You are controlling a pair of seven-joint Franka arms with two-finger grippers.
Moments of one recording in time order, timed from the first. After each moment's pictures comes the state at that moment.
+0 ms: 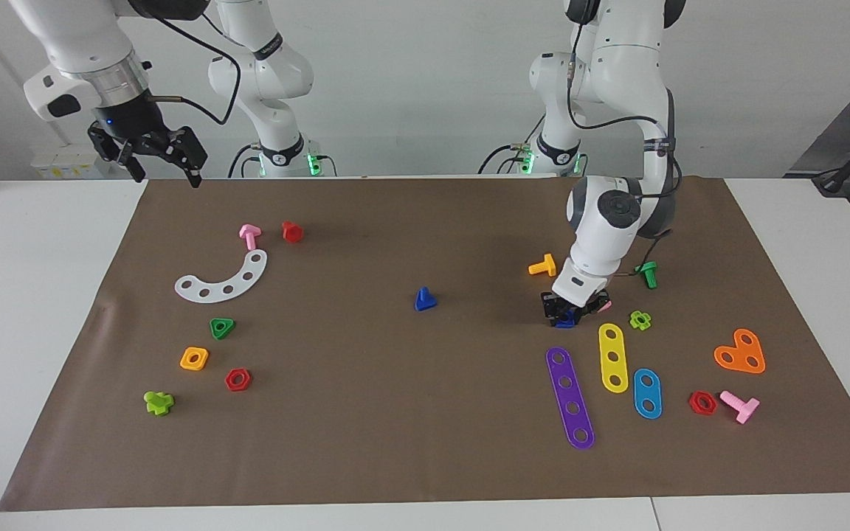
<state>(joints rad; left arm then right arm) -0.30 0.29 0.04 -2.07 -0.02 2.43 -0.24 0.02 -0.09 -0.05 -1.62 -0.02 1.53 0.12</state>
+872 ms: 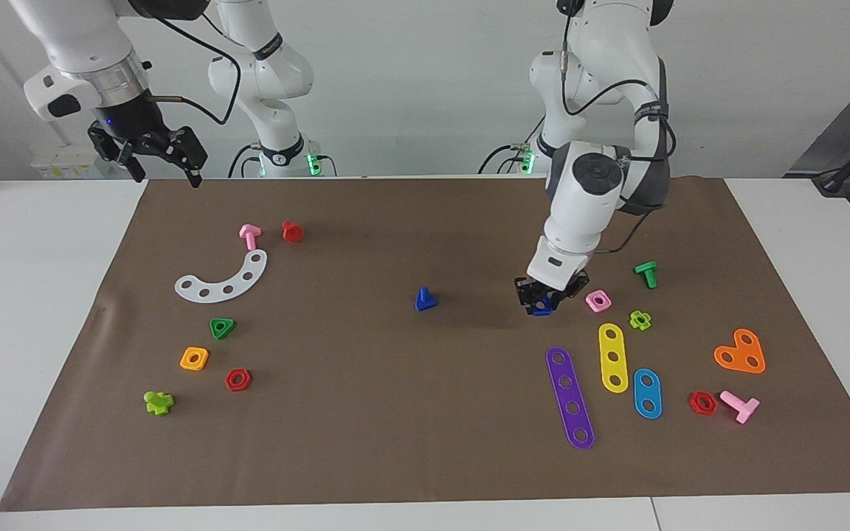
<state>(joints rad) -0.45 0.27 0.04 -1.80 -0.01 2.15 -0.51 0.02 -0.09 -0.05 -1.62 -0.02 1.53 0.12</state>
